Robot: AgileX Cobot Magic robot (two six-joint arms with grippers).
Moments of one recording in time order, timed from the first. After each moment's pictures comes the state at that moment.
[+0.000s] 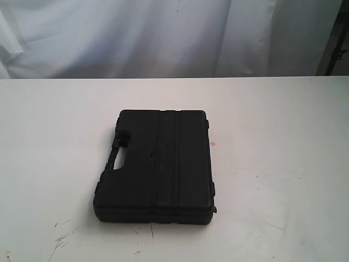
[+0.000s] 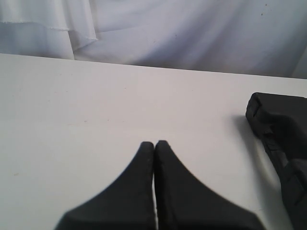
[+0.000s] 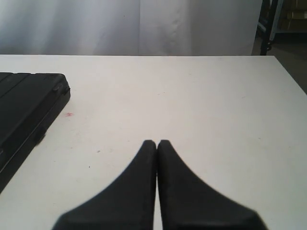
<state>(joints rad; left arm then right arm) 0.03 0.00 0.00 -0.04 0.32 -0.03 0.17 0.01 0.00 0.03 0.34 -0.02</state>
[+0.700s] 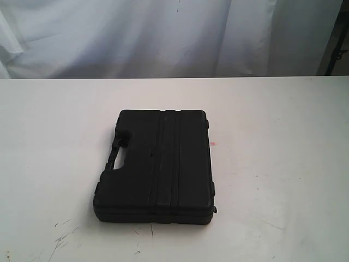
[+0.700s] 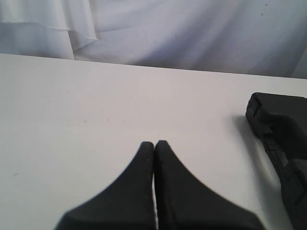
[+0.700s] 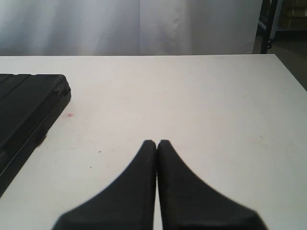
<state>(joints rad) 0.03 0.00 0.00 -0.04 0.32 -0.03 0.17 0.01 0.00 0.03 0.35 -0.01</state>
